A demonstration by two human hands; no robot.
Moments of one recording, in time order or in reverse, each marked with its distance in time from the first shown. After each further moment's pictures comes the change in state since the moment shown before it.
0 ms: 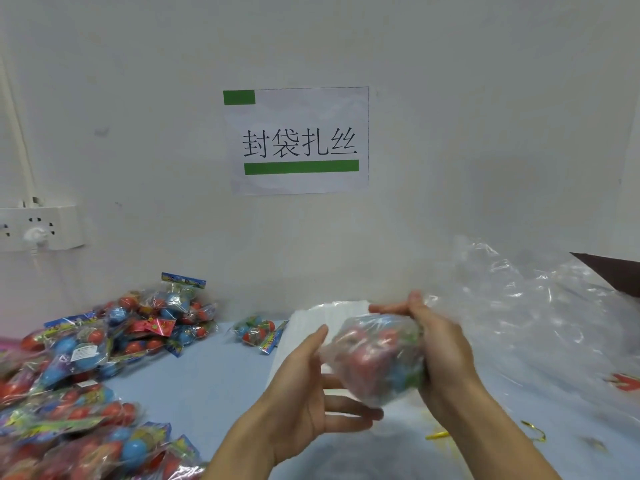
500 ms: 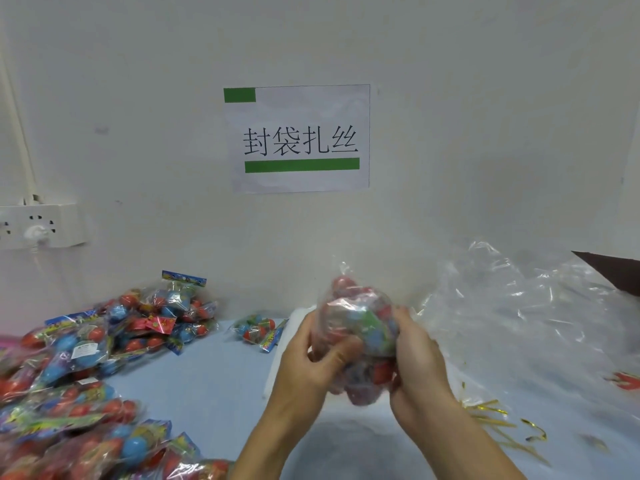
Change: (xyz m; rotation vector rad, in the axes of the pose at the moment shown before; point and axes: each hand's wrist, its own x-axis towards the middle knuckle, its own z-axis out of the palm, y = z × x) left_hand 0.006 -0.008 0.009 0.364 0.278 0.683; right_hand -0.007 0.014 0.027 0.152 0.154 0.197
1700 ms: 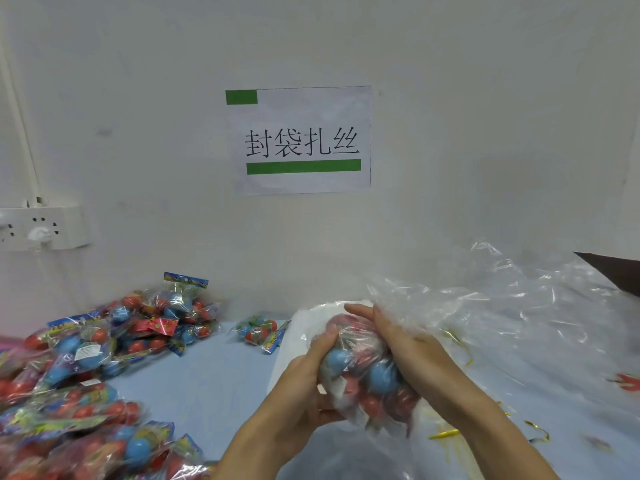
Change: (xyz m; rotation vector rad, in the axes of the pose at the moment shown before) left_hand 0.003 -0.012 -0.011 -0.202 -0.195 -0.525; right_hand 0.003 -0.017 -0.022 -0.658 -0.451 -0.289
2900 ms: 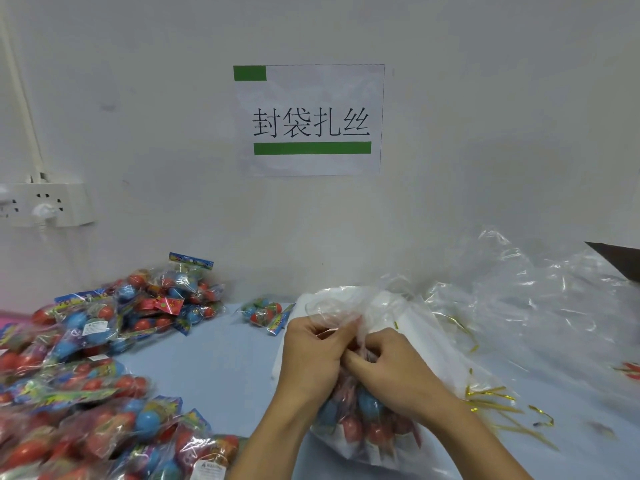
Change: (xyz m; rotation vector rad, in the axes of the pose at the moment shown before) left_hand -0.001 0.004 0.017 0.117 0.362 0.424; right_hand 0.007 0.039 0.031 -0.258 -0.059 -0.175
